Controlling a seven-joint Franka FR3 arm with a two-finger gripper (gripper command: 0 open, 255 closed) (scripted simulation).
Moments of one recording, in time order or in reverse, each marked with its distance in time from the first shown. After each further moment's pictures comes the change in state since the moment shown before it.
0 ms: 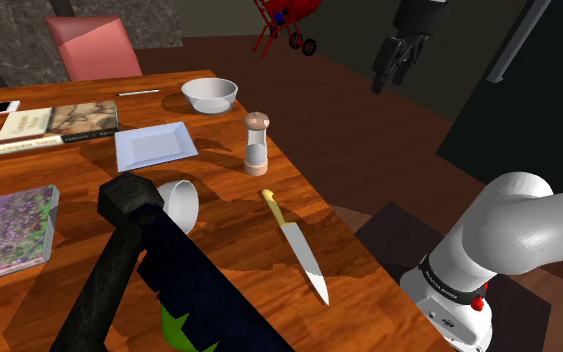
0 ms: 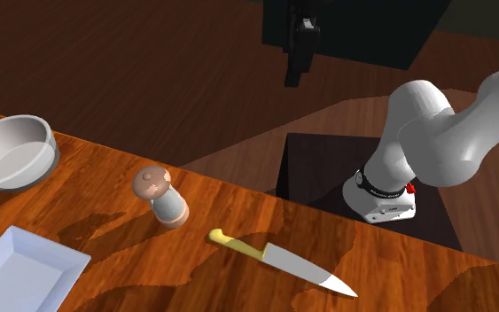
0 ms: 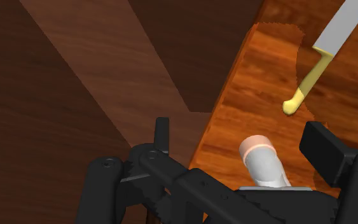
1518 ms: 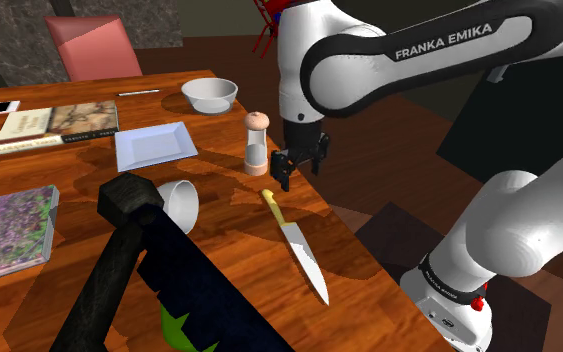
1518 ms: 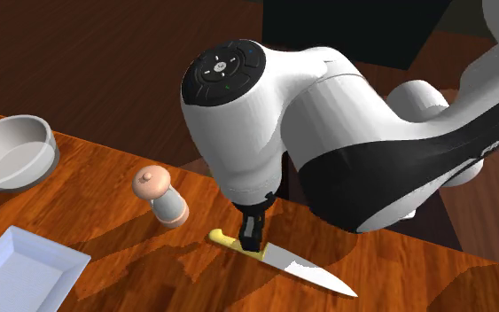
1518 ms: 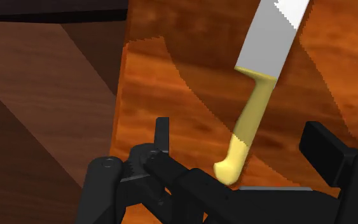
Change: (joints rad) arm 0.077 0.407 0.388 -0.137 0.168 0.368 0.475
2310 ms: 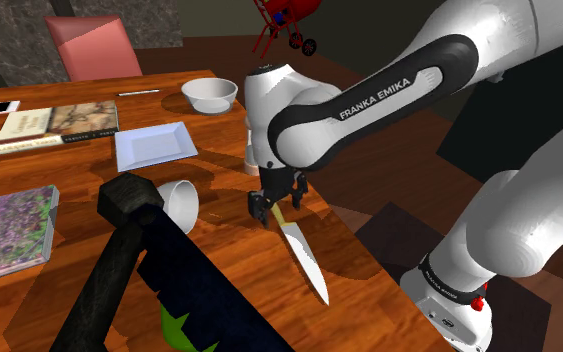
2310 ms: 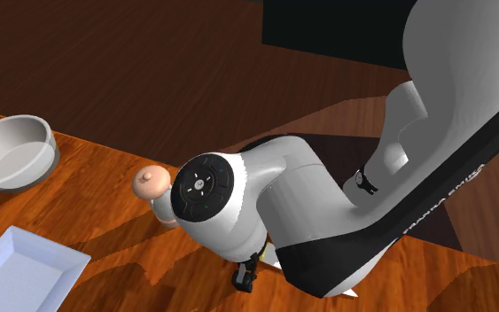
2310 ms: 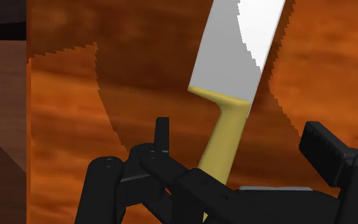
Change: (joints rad) arm 0.013 0.250 0.099 0.000 -0.025 0.194 0.154
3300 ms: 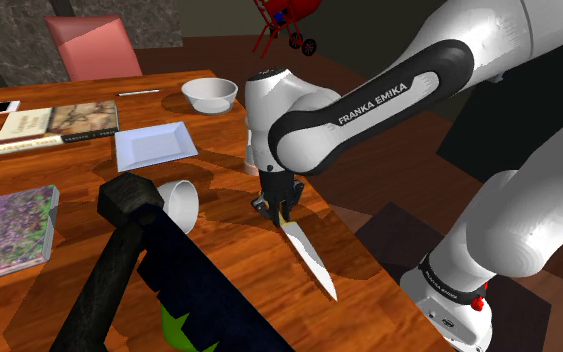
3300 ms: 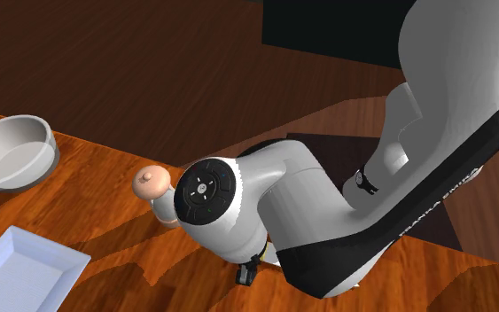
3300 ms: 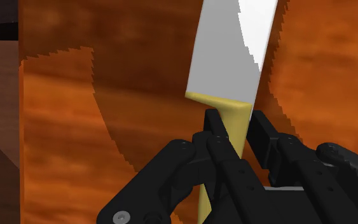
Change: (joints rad) arm 0.001 0.012 0.003 -0.012 -0.003 0.024 0.004
